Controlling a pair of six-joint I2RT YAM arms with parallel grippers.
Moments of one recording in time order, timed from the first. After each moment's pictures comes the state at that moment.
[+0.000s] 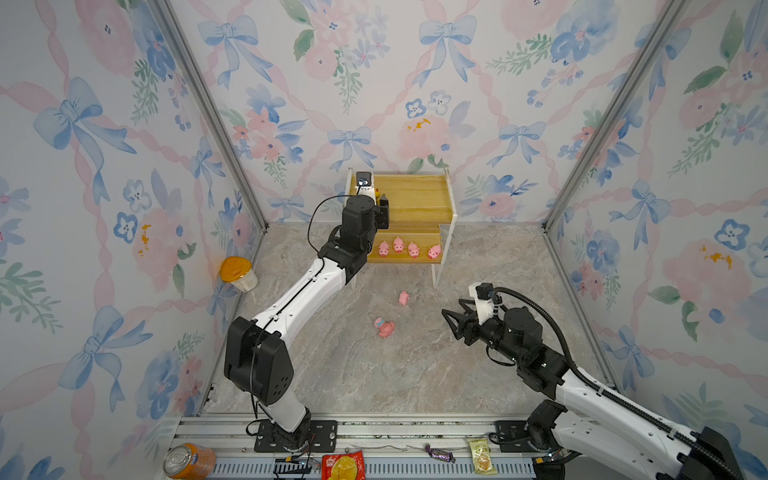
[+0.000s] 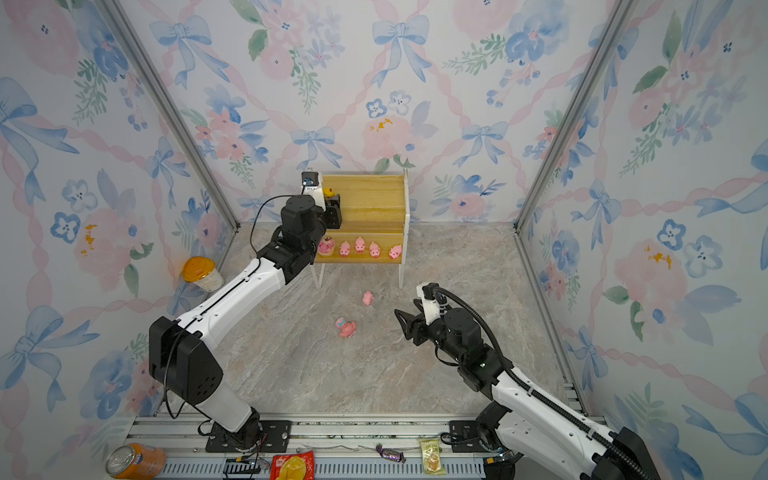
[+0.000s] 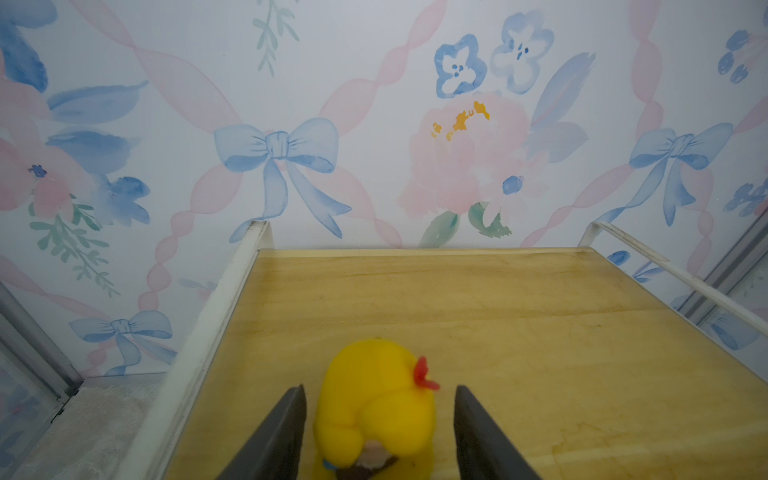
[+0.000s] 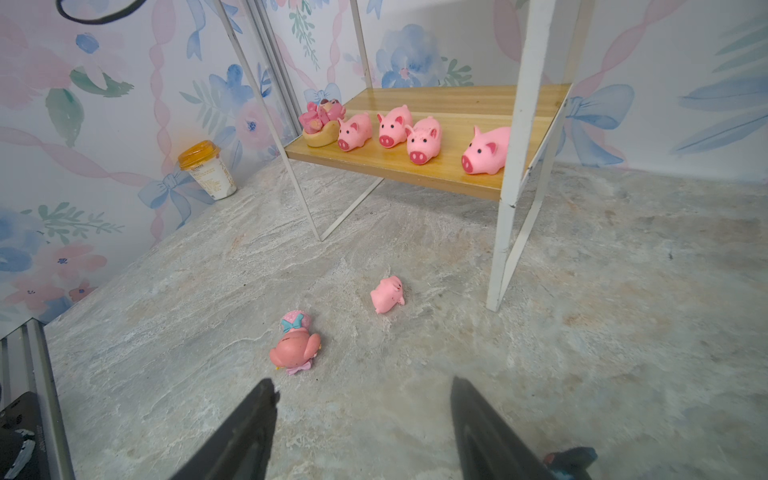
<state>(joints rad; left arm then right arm) -0.49 1.64 1.52 0.03 -0.38 -0.10 0.68 0.86 0.46 0.15 -0.04 0.22</state>
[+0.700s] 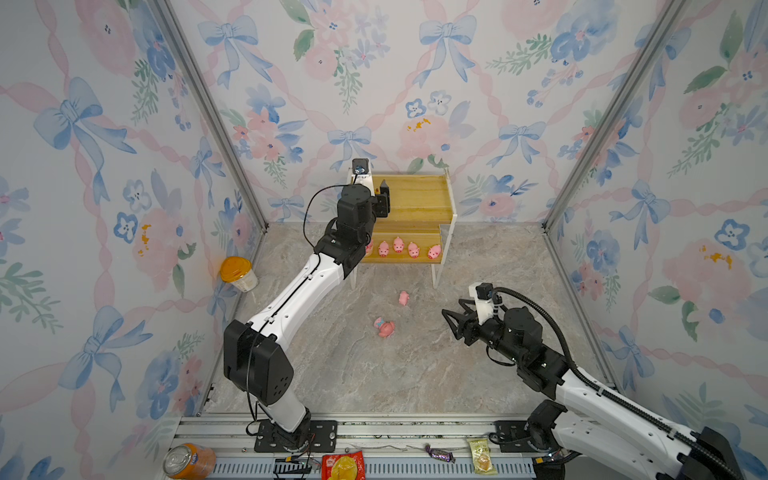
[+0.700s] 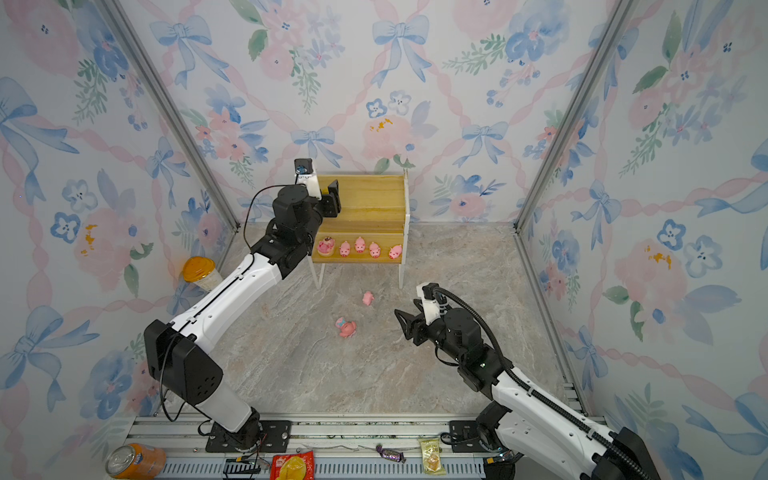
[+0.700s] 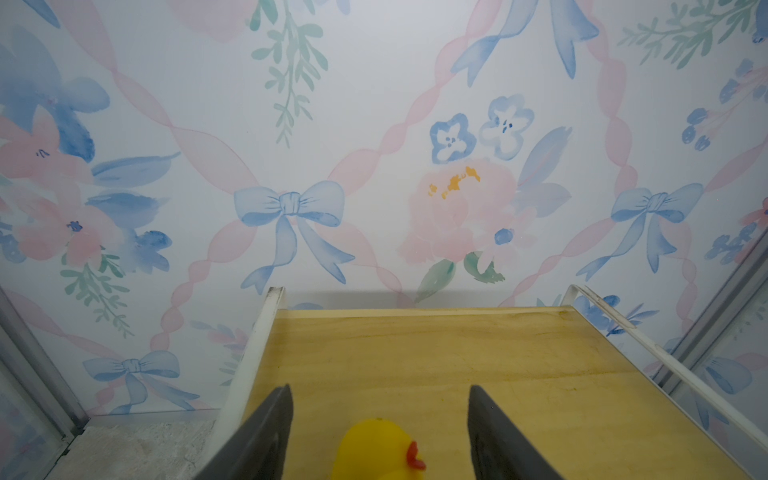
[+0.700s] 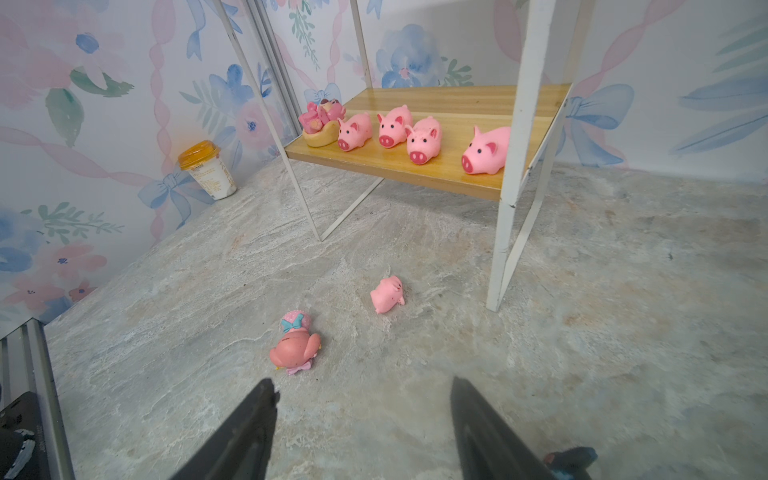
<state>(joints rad) -0.50 1.64 1.61 0.03 -0.40 -0.08 0.68 0.86 0.46 0.15 -0.04 0.22</state>
